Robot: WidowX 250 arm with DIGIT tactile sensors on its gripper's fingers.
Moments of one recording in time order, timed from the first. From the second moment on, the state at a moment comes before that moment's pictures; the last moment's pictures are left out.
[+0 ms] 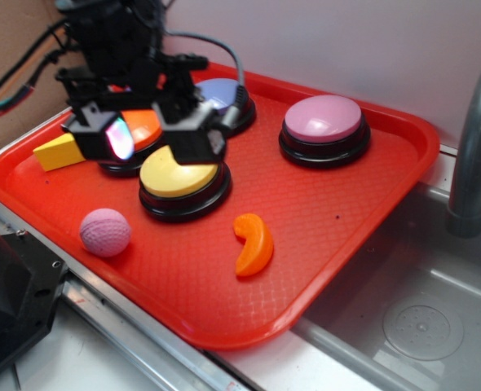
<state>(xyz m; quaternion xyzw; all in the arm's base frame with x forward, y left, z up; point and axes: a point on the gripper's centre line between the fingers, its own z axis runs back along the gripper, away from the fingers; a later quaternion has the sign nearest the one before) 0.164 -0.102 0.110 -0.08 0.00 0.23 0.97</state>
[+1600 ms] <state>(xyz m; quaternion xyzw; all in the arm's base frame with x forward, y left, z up) 0.187 -0.138 0.014 -0.05 0.00 0.30 0.95</state>
